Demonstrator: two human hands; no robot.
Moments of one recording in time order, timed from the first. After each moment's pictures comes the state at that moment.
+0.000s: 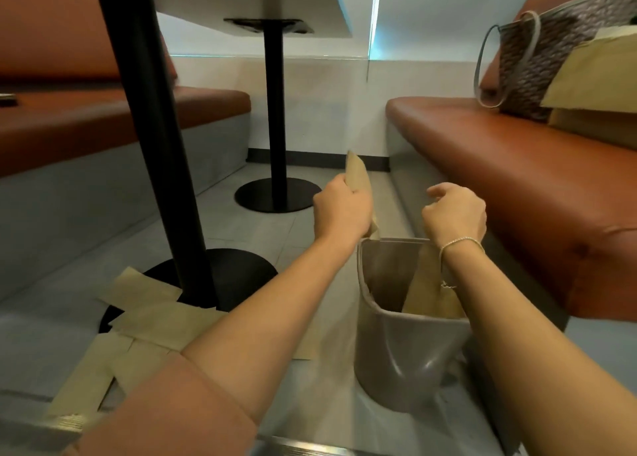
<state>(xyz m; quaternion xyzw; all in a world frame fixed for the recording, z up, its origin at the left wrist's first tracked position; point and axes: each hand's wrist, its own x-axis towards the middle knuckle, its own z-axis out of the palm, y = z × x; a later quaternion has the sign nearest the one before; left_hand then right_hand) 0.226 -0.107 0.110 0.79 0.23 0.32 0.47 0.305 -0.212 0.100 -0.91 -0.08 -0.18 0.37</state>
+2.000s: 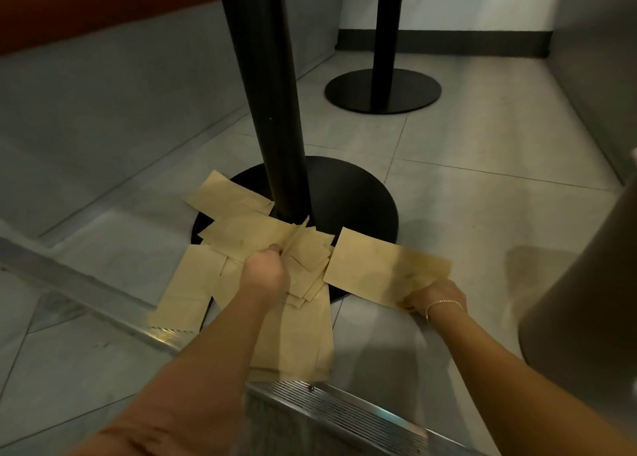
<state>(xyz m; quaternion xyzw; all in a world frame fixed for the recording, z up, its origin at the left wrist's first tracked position) 0.130 0.187 -0.202 0.87 0.47 0.00 0.13 0.294 -0.002 -0.241 -0.92 0.00 0.29 0.26</state>
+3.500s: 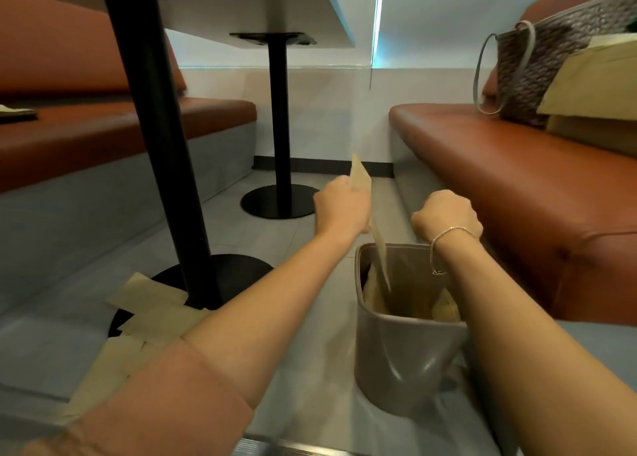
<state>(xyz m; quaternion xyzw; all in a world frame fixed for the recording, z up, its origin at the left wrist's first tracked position) 0.233 -0.109 0.120 0.83 0.22 0.28 0.44 0.296 -0.216 0.121 -0.96 -0.06 -0.08 0.28</state>
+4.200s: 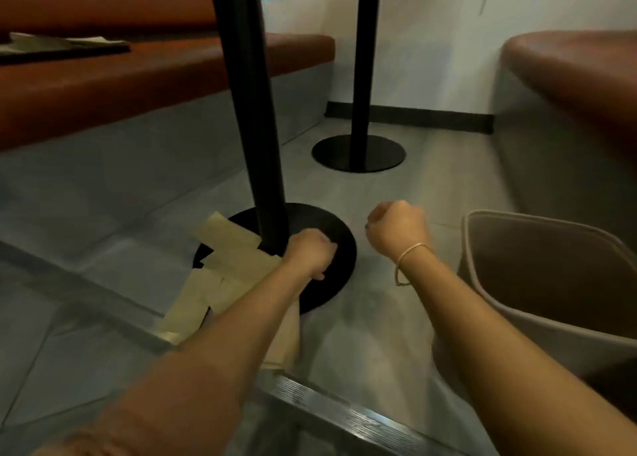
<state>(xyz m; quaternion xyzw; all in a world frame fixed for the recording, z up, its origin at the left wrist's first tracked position) 0.166 0.041 -0.024 0.80 0.44 0.07 0.40 0.251 -0.055 0.016 -0.90 -0.29 0.07 0.30</state>
